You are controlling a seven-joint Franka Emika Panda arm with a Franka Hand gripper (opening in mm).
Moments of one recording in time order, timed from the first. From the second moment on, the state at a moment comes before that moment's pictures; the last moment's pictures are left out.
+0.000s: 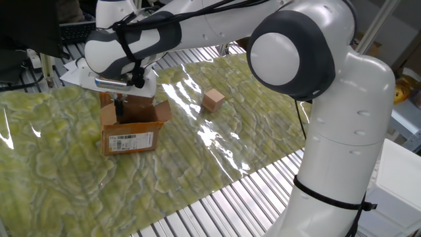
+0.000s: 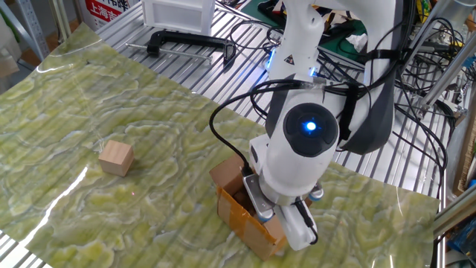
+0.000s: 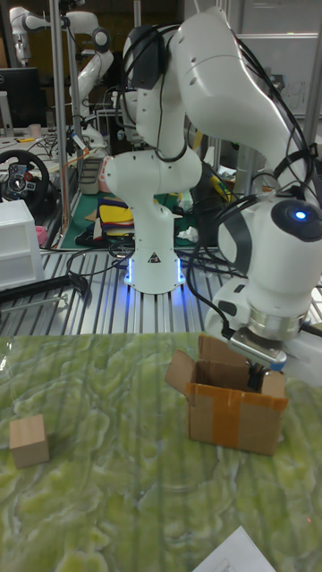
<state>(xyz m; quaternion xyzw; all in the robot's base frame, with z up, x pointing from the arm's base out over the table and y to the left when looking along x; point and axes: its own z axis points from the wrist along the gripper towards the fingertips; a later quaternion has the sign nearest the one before) 0.559 0.179 0.181 -0.31 -0.95 0.02 0.05</state>
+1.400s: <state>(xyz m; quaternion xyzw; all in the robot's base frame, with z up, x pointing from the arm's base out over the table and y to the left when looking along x) 0.558 0.216 0.191 -0.23 -0.97 -0.01 0.06</state>
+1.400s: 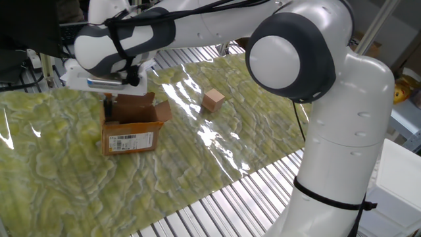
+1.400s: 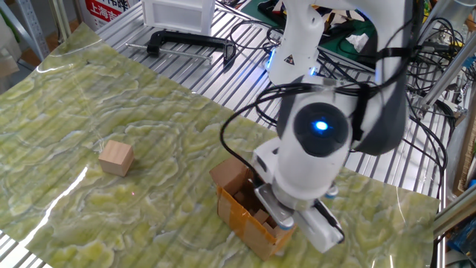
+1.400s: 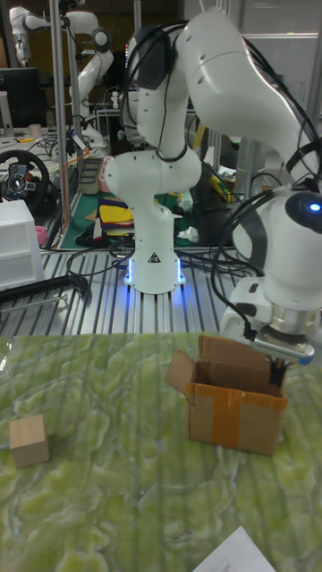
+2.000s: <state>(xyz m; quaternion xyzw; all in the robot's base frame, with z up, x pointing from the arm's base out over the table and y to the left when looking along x) 0.558 0.248 0.190 -0.26 -0.96 -0.01 0.05</state>
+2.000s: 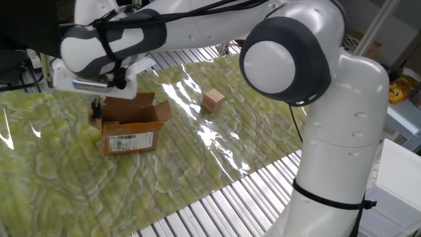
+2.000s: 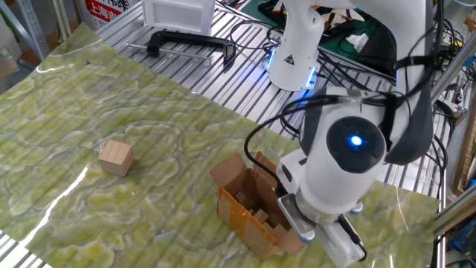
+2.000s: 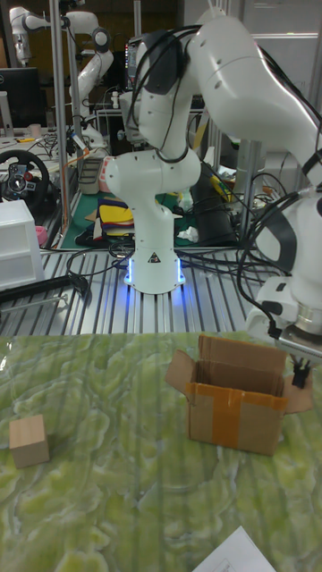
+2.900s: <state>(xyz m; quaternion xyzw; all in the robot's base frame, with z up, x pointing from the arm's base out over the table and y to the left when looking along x) 0.568 0.263 0.156 -0.27 -0.96 0.00 0.02</state>
